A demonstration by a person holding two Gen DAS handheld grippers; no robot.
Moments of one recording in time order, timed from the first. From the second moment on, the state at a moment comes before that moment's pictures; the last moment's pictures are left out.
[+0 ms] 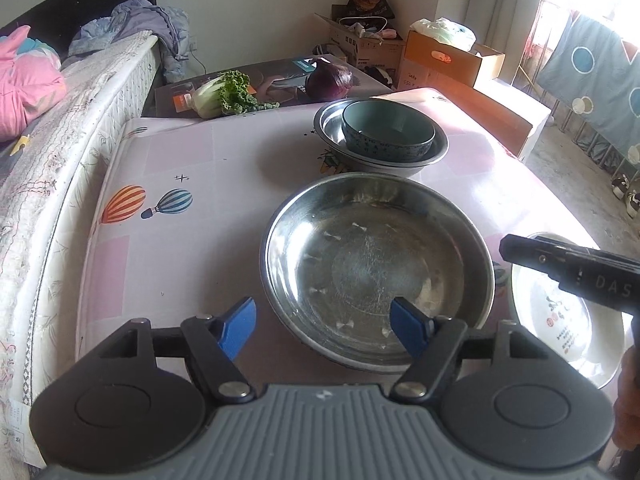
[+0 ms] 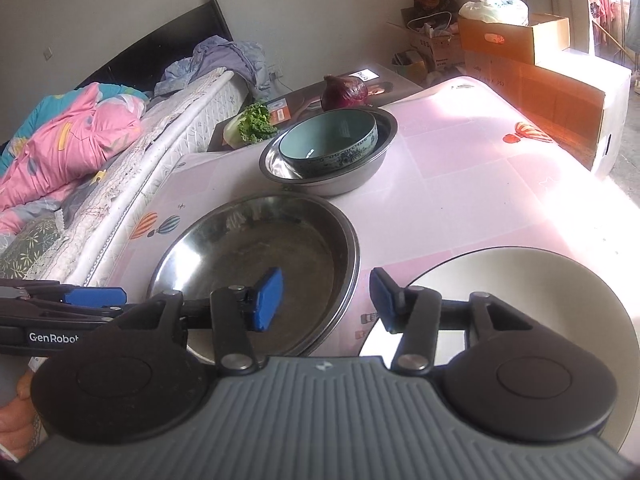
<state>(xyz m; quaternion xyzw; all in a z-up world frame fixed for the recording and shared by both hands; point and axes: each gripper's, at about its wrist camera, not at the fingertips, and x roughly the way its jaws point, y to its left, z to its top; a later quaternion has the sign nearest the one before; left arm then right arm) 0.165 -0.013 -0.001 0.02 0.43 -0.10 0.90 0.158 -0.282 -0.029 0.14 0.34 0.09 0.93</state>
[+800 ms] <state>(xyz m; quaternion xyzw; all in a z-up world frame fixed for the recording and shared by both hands) 0.116 -0.140 -0.047 0.02 0.44 -0.25 0.86 0.057 -0.476 -0.084 0.26 0.30 0.00 0.92</state>
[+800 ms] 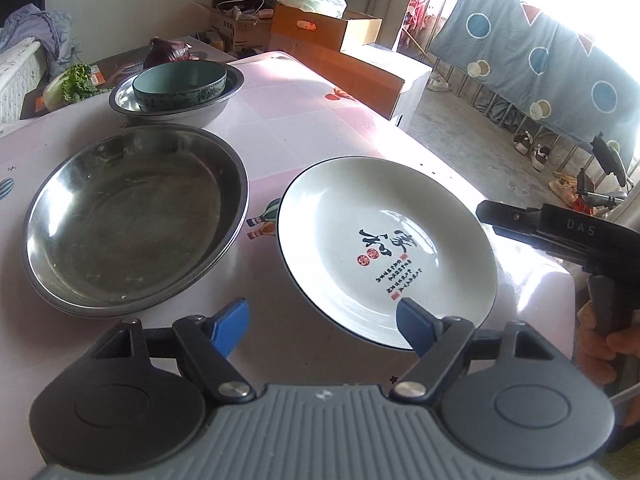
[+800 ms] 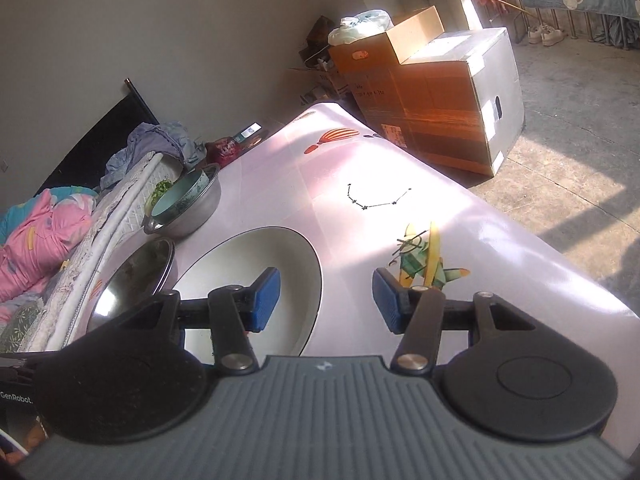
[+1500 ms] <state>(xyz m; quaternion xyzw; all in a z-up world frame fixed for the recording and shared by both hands) 0.124 -0.156 -0.057 0.06 0.46 -0.24 0.85 0.100 -0.462 -0.105 0.27 0.34 0.05 0.90</state>
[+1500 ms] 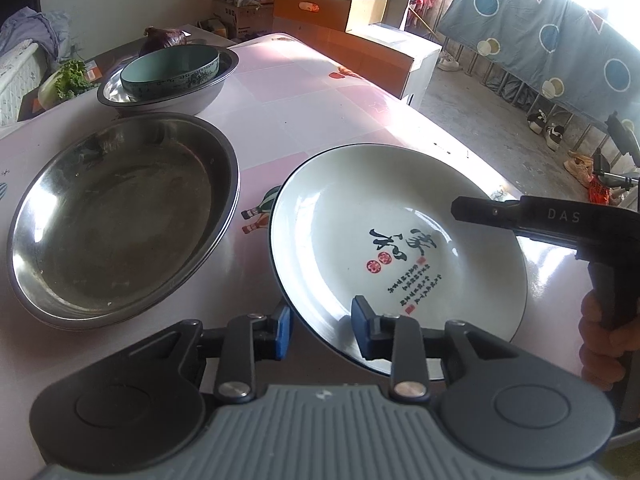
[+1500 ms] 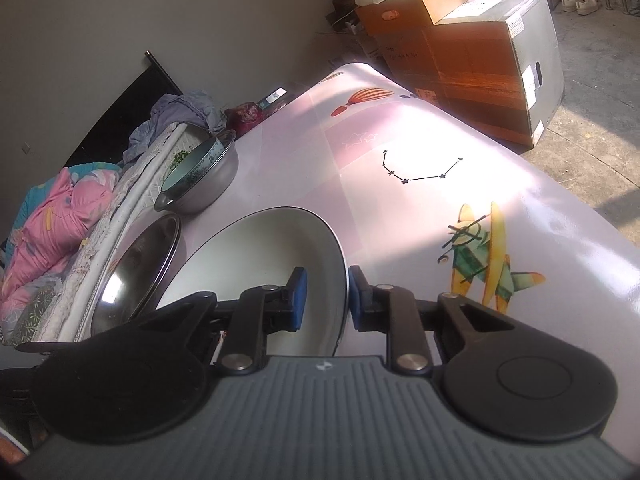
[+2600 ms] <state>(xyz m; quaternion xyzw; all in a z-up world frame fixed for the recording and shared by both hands) -0.002 0.020 -0.051 -0.04 0.45 -0.15 0.88 0.020 -0.281 -0.088 0.21 0.39 0.17 0.88</state>
